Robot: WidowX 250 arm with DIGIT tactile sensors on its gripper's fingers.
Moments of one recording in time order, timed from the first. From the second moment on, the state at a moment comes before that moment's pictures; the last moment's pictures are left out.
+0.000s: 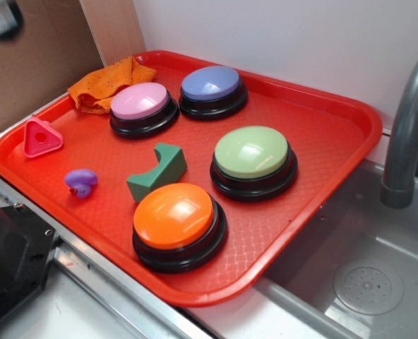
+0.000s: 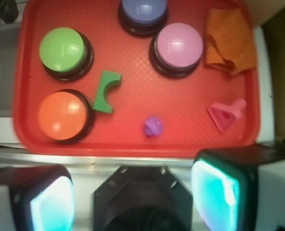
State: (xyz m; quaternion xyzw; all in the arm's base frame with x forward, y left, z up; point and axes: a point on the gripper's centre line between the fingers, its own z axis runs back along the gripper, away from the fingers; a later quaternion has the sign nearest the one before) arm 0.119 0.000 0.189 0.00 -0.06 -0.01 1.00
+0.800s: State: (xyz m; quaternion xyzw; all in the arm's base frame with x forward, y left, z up) arm 0.125 0.021 0.058 0.04 -0.02 0.01 1.00
